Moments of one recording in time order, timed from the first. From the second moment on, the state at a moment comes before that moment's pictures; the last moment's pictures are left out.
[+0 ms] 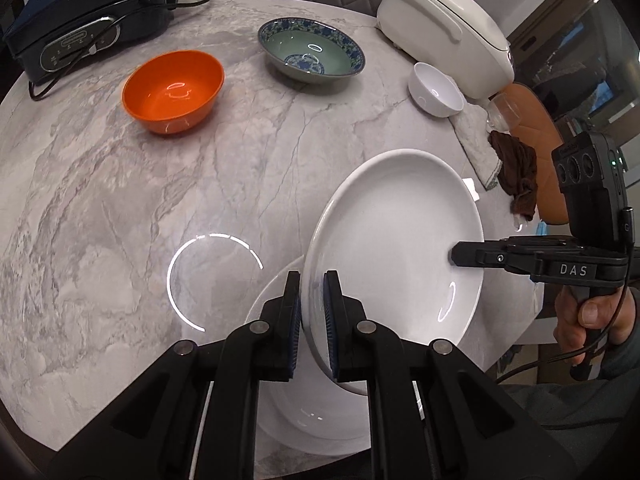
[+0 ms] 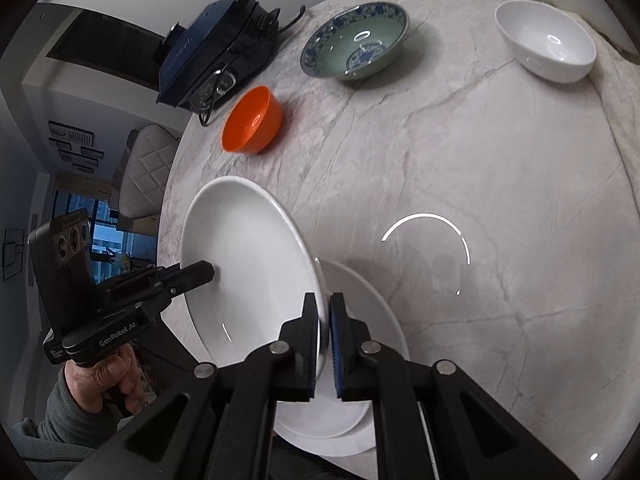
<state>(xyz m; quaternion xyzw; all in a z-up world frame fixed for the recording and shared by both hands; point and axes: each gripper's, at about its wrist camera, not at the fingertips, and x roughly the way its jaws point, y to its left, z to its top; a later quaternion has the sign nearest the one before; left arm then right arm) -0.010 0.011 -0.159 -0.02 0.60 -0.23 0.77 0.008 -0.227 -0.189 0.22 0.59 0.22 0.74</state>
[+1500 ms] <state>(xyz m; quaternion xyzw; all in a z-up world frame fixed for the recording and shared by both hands) -0.058 0.008 -0.243 0.06 0.64 -0.25 0.72 -0.056 -0.186 -0.251 0.14 0.63 0.14 0.75</state>
